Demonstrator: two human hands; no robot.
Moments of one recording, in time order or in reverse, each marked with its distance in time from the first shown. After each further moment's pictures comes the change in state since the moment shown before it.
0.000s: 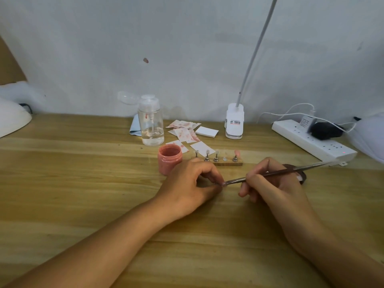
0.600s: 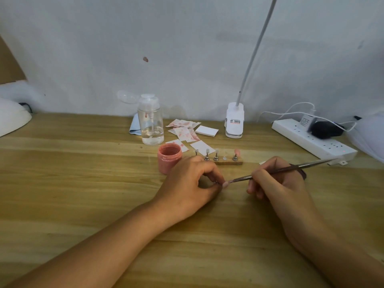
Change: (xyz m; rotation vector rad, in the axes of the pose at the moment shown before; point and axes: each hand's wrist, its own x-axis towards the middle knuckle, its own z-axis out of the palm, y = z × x) left_hand -0.004 0.008 0.001 0.098 0.057 0.048; right_hand 0.003 0.003 -0.002 -0.033 0.119 0.035
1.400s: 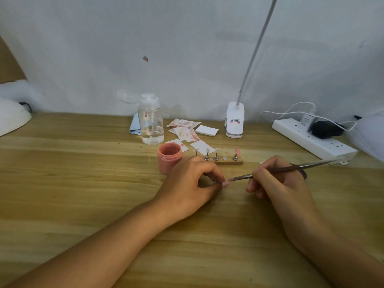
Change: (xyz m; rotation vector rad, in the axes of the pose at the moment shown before) left_hand 0.002 -0.003 0.001 -0.021 -0.006 -0.012; right_hand 0.001 0.000 0.000 0.042 -0.003 -0.016
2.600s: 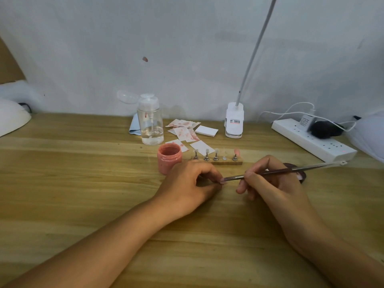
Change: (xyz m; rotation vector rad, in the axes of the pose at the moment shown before) left_hand 0.002 -0.006 -0.001 -0.058 -0.044 -0.033; right_hand -0.006 -0.004 0.002 0.012 -0.134 -0.066
